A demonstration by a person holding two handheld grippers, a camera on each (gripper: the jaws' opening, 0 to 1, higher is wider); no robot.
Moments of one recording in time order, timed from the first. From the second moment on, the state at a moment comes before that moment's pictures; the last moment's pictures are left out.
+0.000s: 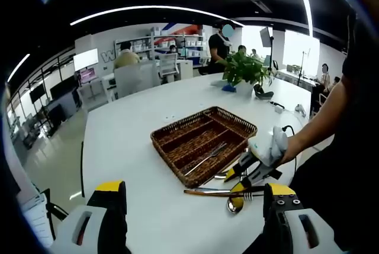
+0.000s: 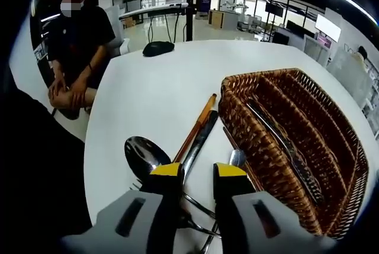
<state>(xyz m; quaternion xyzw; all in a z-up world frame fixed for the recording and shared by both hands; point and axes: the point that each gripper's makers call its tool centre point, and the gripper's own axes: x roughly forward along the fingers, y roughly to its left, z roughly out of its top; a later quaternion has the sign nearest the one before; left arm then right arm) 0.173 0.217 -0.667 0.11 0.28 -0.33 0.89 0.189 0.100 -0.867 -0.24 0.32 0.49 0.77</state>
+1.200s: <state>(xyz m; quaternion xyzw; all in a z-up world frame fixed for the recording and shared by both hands) 0.168 0.222 -0.665 0.12 0.29 -0.33 0.89 0.196 0.100 -0.873 -0.21 0.36 0.47 0.78</state>
